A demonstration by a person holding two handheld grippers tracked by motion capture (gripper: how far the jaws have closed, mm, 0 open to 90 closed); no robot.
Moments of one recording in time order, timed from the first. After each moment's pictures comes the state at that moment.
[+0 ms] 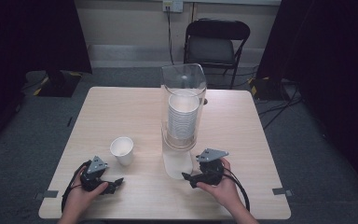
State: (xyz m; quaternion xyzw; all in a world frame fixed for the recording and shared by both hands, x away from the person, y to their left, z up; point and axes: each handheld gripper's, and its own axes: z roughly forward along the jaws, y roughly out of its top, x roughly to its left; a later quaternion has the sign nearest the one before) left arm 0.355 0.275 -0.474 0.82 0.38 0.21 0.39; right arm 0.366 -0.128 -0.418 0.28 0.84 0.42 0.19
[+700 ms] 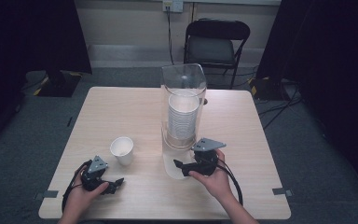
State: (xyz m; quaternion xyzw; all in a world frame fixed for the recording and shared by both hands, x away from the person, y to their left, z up) left arm 0.357 0.273 -0.474 0.82 0.38 0.21 0.38; right arm 0.378 -0.106 -0.391 0.29 0.81 0.48 0.20
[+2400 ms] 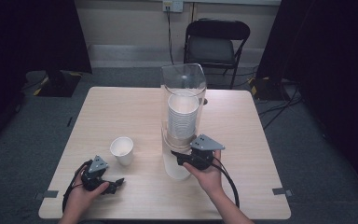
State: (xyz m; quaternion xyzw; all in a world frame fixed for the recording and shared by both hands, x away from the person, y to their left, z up) left arm 0.358 0.272 -0.474 0.82 0.38 0.20 0.38; right arm 0.385 -0.091 -0.389 0.28 0.74 0.55 0.27
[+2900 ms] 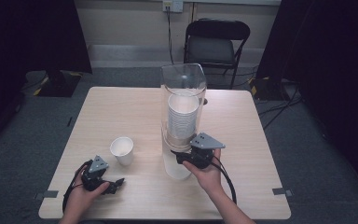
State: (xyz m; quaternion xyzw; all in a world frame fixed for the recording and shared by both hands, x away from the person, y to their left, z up) left arm 0.358 0.271 -0.474 0.82 0.38 0.21 0.38; right arm 0.385 -0.090 -0.384 0.28 0.73 0.56 0.28
